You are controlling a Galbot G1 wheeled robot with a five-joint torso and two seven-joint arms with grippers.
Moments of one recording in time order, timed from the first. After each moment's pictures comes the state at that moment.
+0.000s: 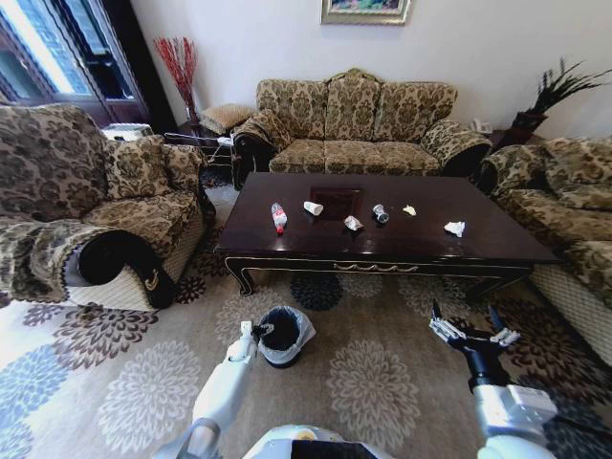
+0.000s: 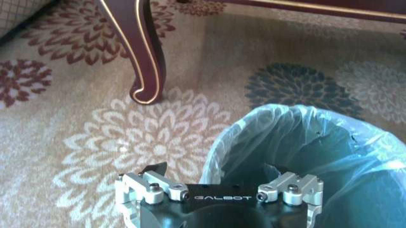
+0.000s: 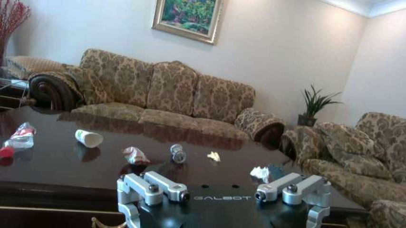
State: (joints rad) left arm 0.89 -1.46 -0.42 -0.84 -0.25 0.15 -0.02; right arm -1.89 1.46 0.81 2.48 0.09 -0.14 0.12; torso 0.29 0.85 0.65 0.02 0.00
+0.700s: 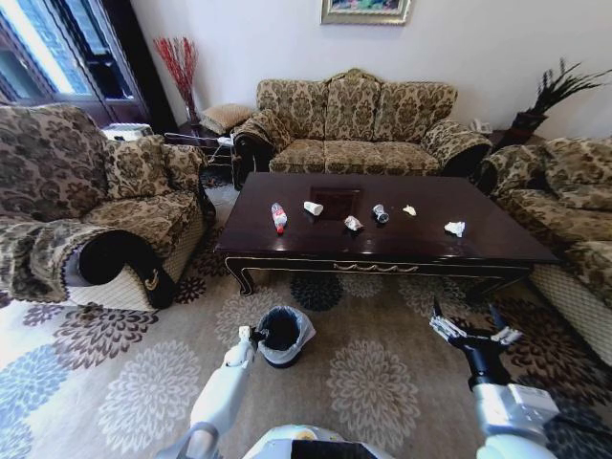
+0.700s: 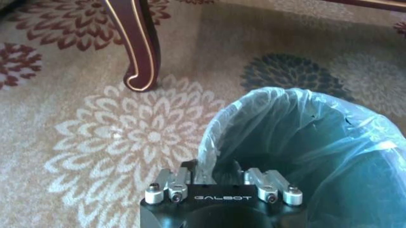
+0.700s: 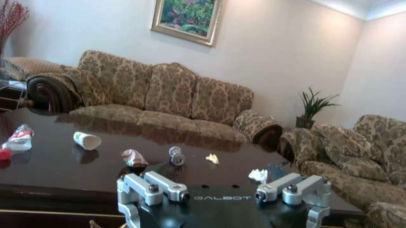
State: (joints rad) left arm 0.90 -1.47 -0.43 -0.83 -0.25 0.15 0.01; right arm -1.90 1.46 0.81 2.49 0.08 -0.14 0.13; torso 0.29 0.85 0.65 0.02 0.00
